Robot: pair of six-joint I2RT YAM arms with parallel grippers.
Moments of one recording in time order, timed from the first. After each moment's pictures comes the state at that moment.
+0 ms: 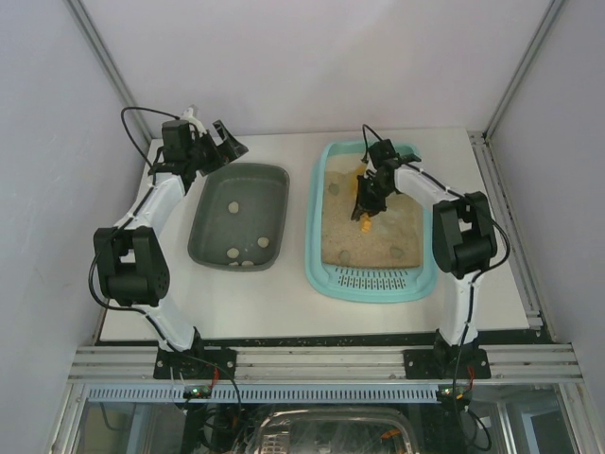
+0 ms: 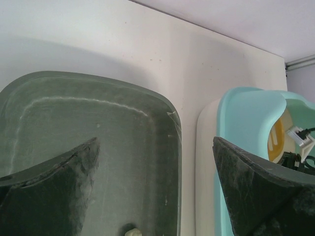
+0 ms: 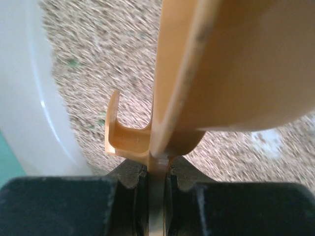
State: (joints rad) left arm -0.02 1.73 1.40 -0.15 0.34 -0.51; right arm 0.30 2.00 1.55 -0.78 -0.31 0.37
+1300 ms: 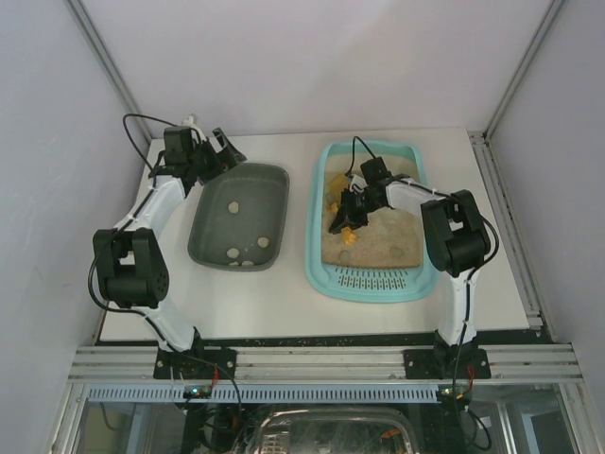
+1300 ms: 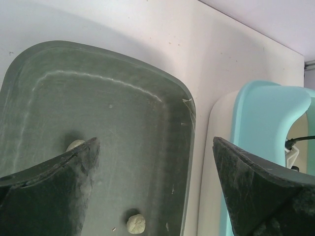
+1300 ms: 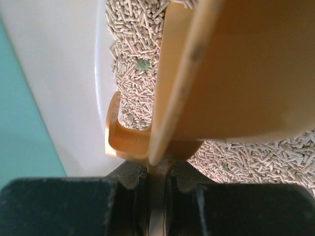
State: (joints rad) left arm -0.02 1.72 1.37 -0.21 0.29 -0.53; right arm 0.36 2.07 1.42 -0.51 -0.67 0.42
